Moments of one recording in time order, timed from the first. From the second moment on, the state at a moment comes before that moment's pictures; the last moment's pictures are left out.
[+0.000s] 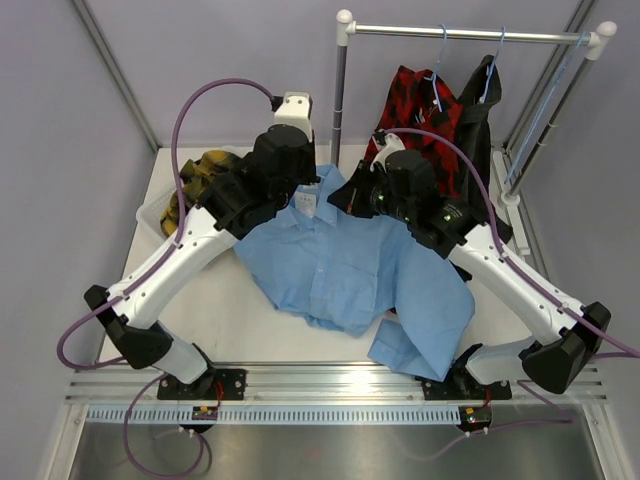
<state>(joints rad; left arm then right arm) -0.83 1.52 1.82 -0.63 -0.52 -0.31 0.71 1.35 1.42 -0.42 -0.08 0.70</state>
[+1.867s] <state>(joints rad) -0.51 1.07 1.35 -0.44 -0.10 -0.28 0.57 1.13 1.52 -0.86 -0.10 0.51</state>
